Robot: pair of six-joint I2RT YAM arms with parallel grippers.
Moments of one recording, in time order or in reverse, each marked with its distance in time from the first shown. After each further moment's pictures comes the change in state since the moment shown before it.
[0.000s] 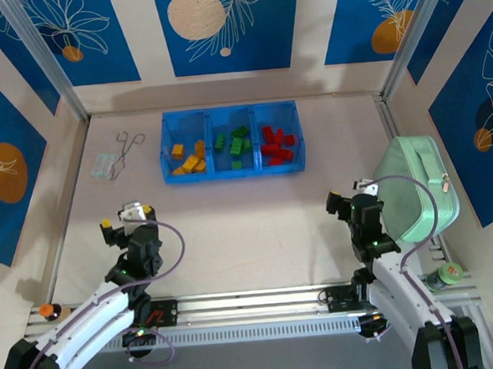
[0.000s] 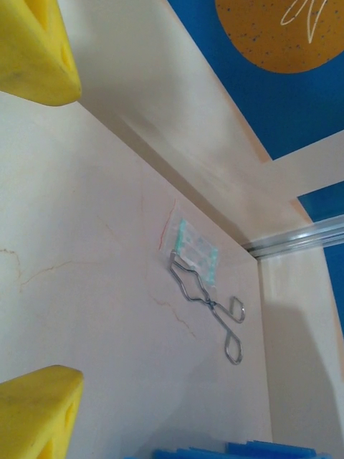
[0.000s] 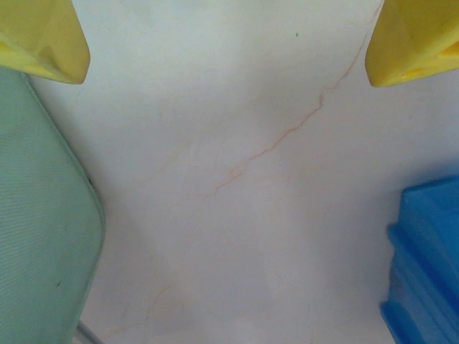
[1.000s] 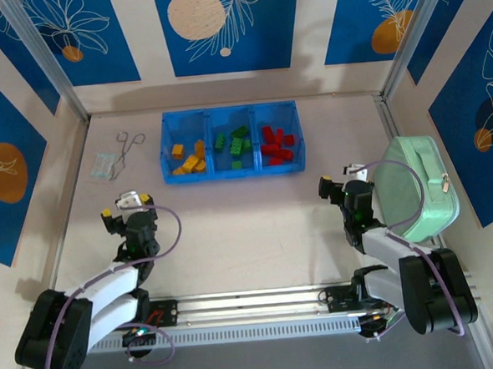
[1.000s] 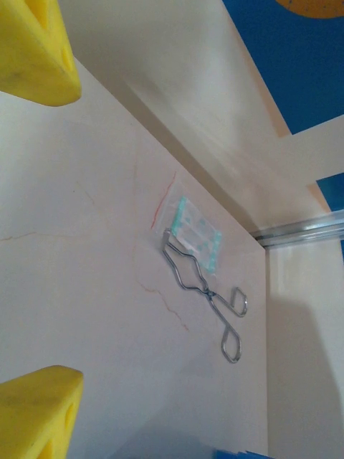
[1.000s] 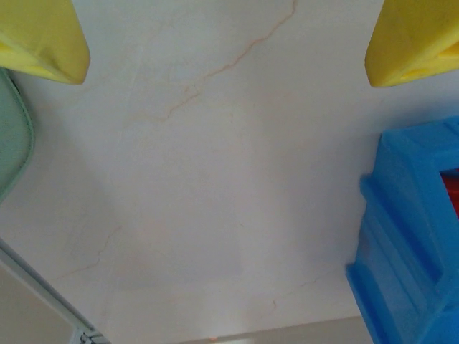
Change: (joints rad) left arm 0.218 0.399 -0.003 0.503 0.235 0.018; right arm -0.009 0.412 0.040 0.512 -0.047 -0.087
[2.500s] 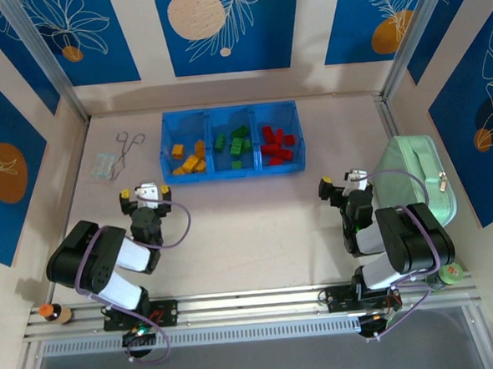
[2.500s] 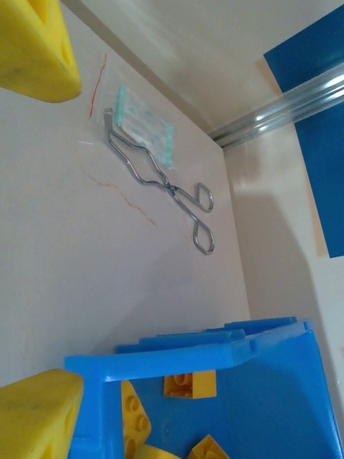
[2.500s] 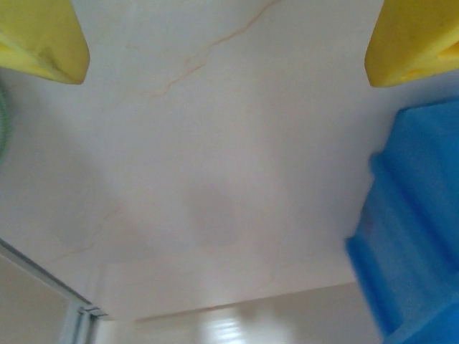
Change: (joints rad) left arm 0.034 0.518 0.026 0.619 0.311 0.190; right arm -0.049 0.372 -0.126 0.658 -0.076 -0.032
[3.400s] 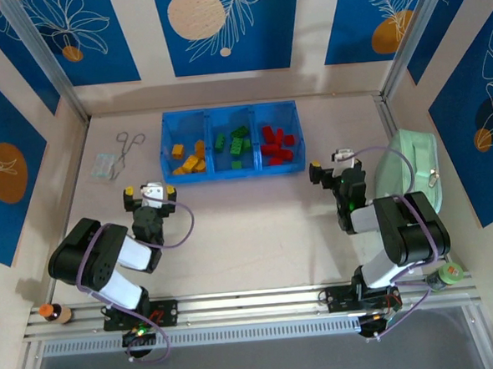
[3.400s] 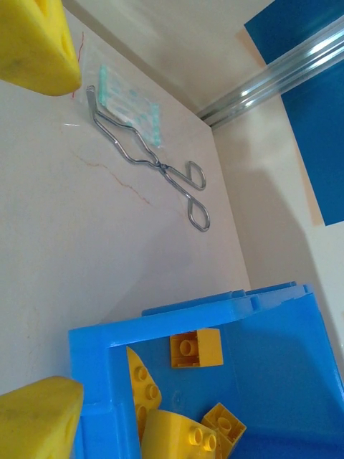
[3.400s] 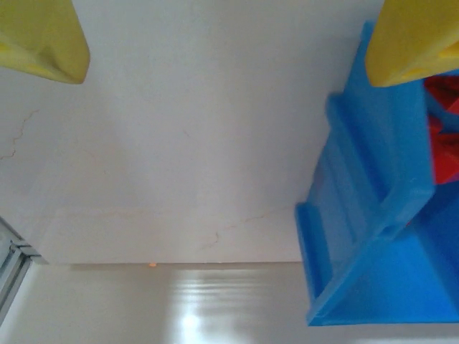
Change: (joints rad) left arm -0.019 0.021 0.011 0.008 0.051 0.053; right arm -0.026 0.060 0.285 -0.261 -0.104 -0.083
